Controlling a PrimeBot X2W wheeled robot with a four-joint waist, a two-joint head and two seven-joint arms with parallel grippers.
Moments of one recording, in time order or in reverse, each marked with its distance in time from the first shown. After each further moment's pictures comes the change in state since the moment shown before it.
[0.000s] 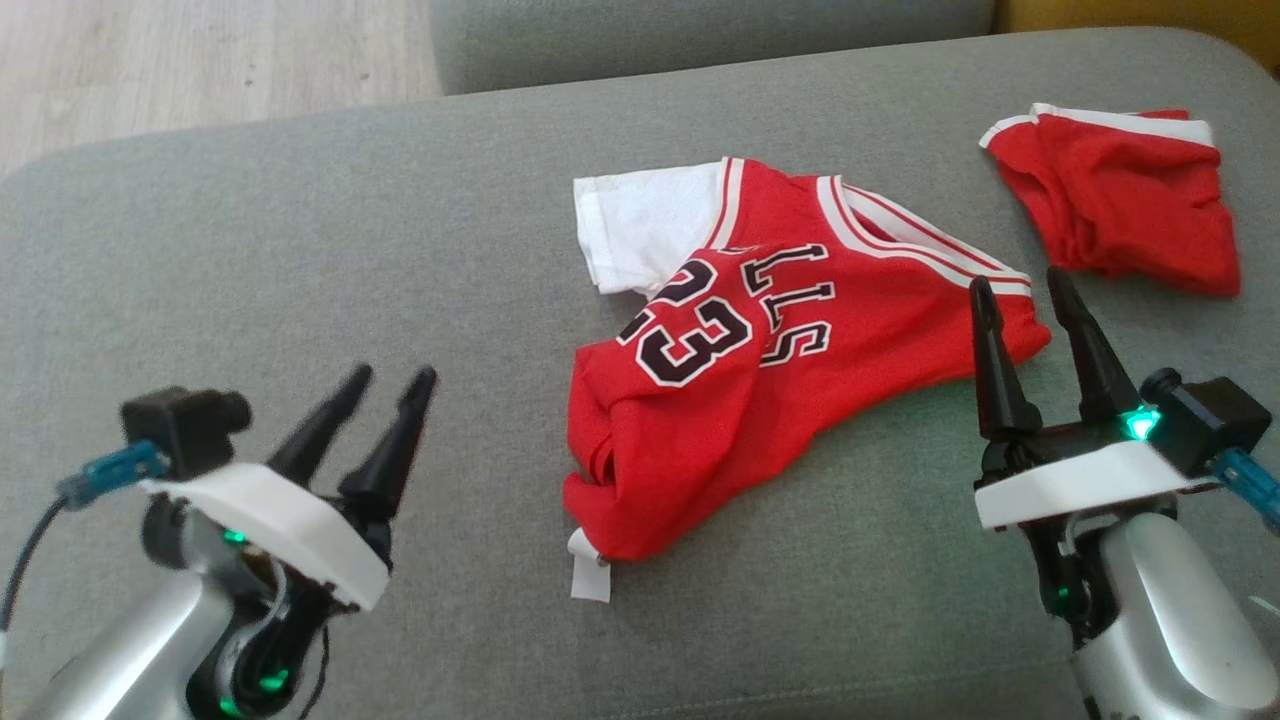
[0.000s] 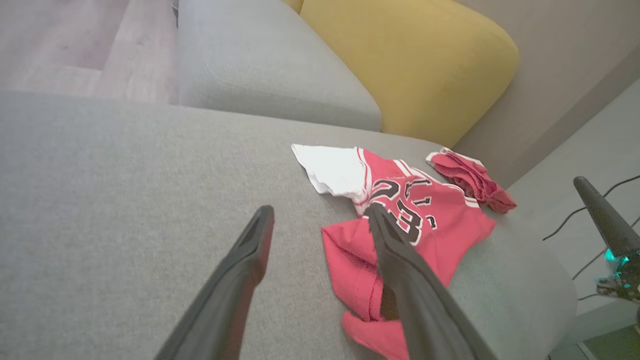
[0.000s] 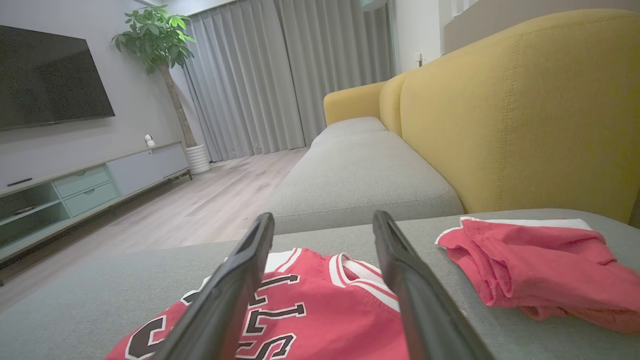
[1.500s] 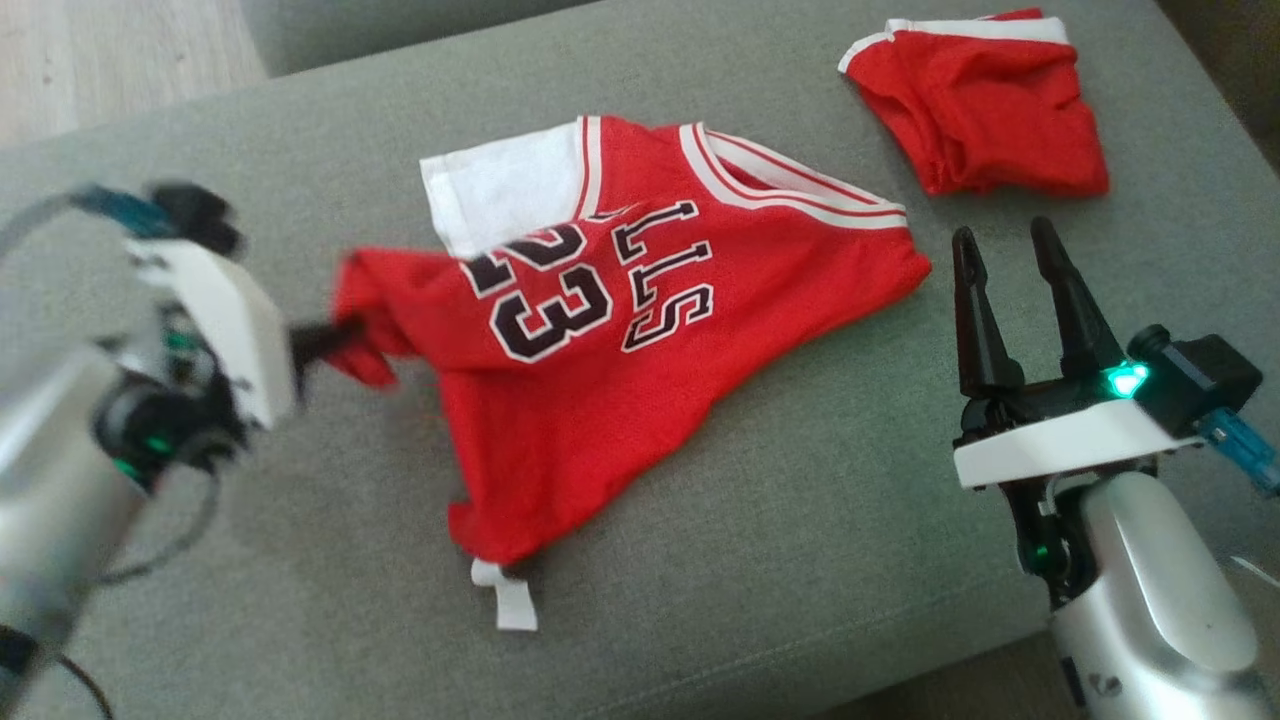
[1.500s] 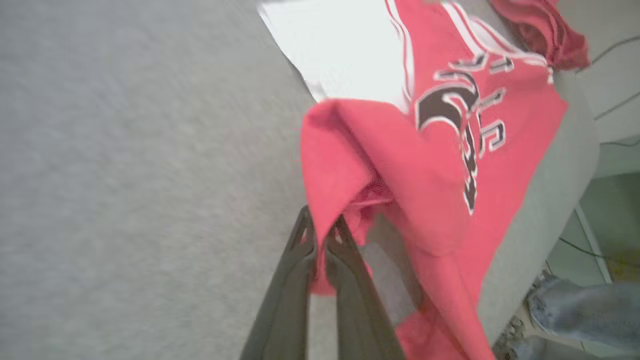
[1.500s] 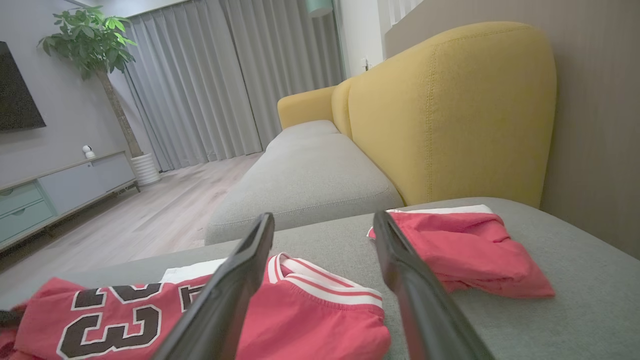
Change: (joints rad) left arm -0.504 -0.036 -0.223 0.609 -0.209 -0.284 0.588; right arm -0.070 0.030 0.011 0.006 0.001 0.000 0.000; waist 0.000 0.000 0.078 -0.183
